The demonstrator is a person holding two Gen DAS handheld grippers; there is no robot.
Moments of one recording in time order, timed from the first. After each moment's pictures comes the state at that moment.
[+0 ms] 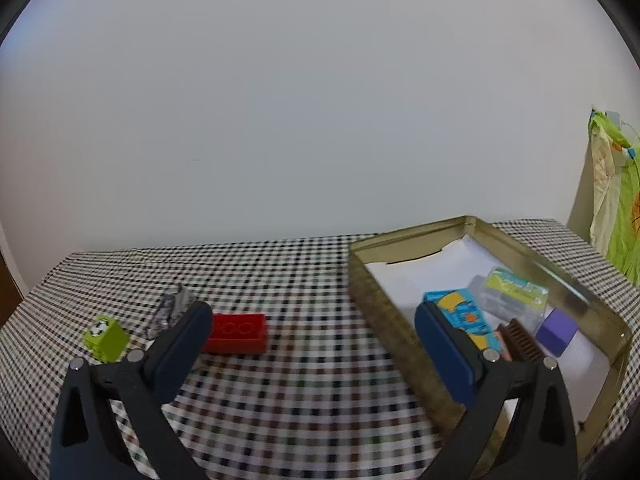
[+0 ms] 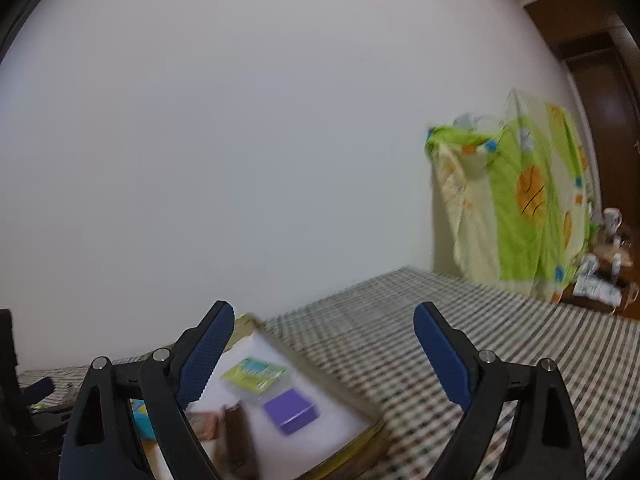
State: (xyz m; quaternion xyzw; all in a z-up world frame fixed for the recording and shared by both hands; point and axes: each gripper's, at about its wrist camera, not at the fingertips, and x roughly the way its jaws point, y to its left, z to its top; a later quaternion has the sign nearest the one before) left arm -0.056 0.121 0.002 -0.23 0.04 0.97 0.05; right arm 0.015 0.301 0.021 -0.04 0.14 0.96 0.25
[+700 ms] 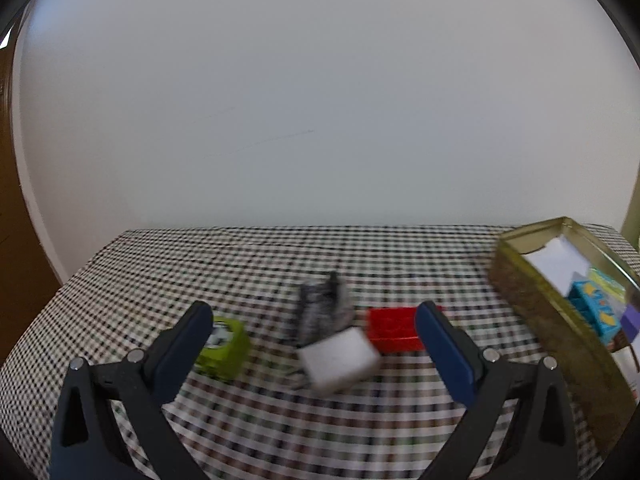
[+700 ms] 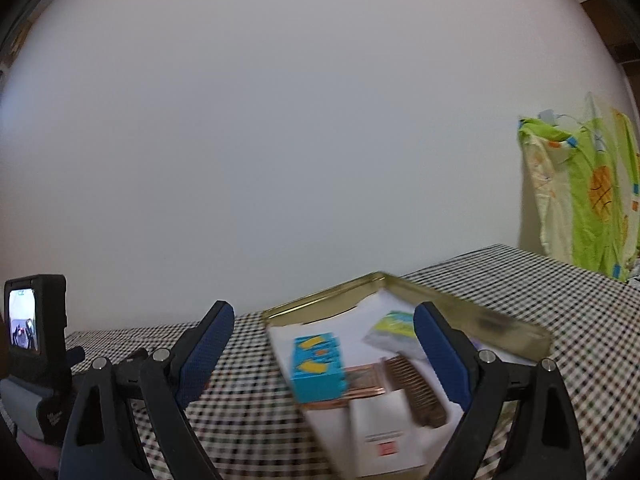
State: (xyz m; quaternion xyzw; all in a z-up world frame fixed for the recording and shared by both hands) left arm -0.091 -0.009 -0.004 -0.25 0.03 0.97 -0.03; right arm -0.030 0.168 0.016 -0.07 0.11 0.98 0.15
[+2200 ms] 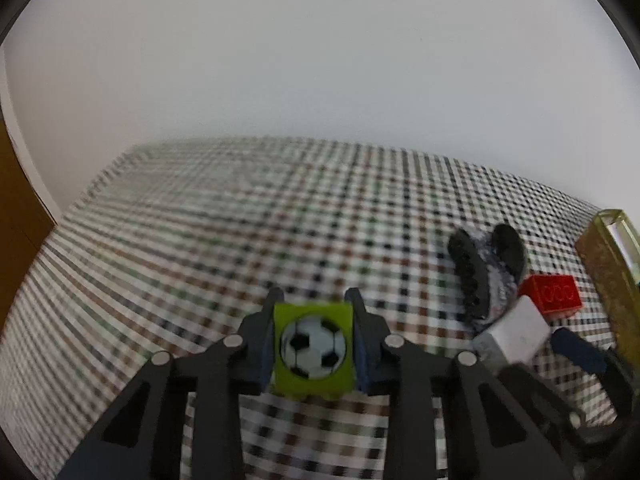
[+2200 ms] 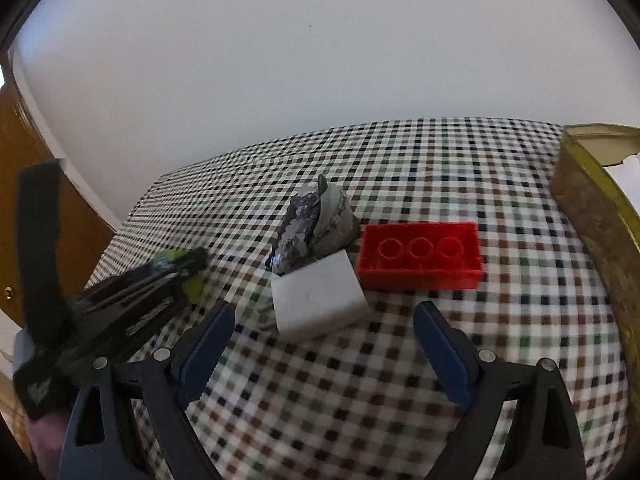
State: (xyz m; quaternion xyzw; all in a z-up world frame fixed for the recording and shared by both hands) left arm -0.125 -0.122 -0.025 -0.39 0.00 0.92 -0.05; right arm -0.223 0.022 -0.047 -0.40 0.12 0.90 -0.10
